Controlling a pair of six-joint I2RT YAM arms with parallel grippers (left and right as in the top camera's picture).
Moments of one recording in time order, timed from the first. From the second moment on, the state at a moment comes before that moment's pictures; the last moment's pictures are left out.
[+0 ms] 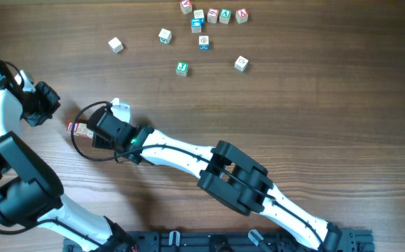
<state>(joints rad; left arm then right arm) 0.56 1.91 1.37 -0.72 0.26 -0.23 1.10 2.51 1.95 -0.22 0.00 1.14</state>
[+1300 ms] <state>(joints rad) 0.56 1.91 1.37 -0.72 0.26 -0.23 1.14 2.51 1.95 -0.16 -0.12 1.09</state>
